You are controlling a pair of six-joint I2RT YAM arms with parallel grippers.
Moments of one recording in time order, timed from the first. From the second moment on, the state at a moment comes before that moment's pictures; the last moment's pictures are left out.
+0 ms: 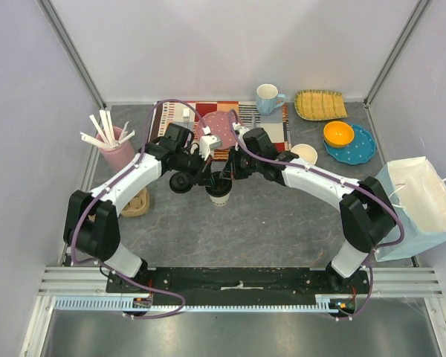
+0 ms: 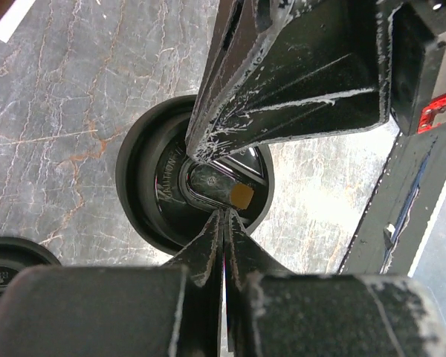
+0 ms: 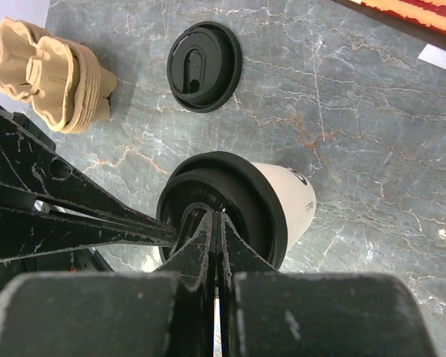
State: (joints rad) left arm -0.42 1.57 1.19 -0.64 0.68 0.29; right arm 0.68 1.70 1.22 -0.18 -0.29 0.52
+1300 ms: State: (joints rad) left arm -0.40 1.57 1.19 -0.57 0.67 0.29; right arm 0.67 1.69 1.21 -0.18 -0.32 0.51
